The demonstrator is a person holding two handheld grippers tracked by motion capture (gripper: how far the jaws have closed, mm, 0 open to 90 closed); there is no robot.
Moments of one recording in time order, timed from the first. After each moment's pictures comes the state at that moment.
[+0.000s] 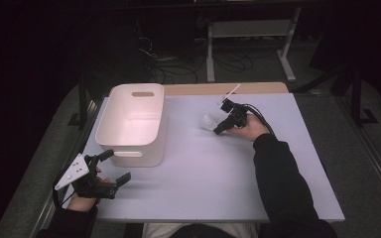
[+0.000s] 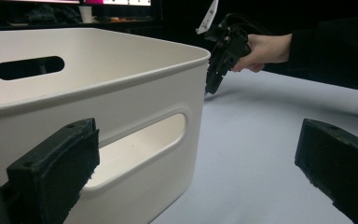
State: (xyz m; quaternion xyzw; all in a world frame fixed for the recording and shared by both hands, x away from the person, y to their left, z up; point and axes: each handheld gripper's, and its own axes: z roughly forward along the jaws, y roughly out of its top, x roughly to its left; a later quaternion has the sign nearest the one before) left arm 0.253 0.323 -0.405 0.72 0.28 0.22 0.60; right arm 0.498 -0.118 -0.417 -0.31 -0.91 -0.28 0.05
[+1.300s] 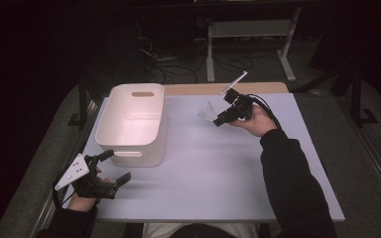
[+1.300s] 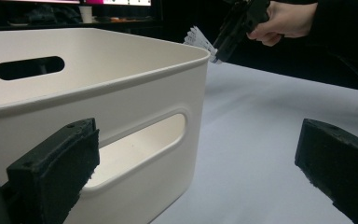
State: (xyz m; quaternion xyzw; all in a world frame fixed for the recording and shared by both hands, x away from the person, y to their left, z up) left arm 0.253 0.322 -0.405 0.72 0.28 0.22 0.60; right arm 0.470 -0.120 -0.349 -0.28 -0.90 -0.33 0.01
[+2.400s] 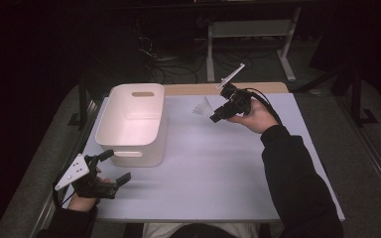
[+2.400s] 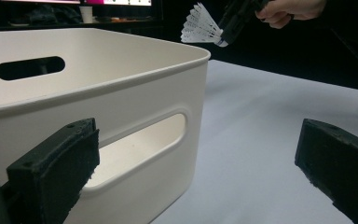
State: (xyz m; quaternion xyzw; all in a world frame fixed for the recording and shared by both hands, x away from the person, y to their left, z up) left arm 0.253 0.322 -0.405 0.72 0.28 0.22 0.60; right arm 0.456 -0.108 -0.316 -0.26 -0.91 -0.32 -0.01
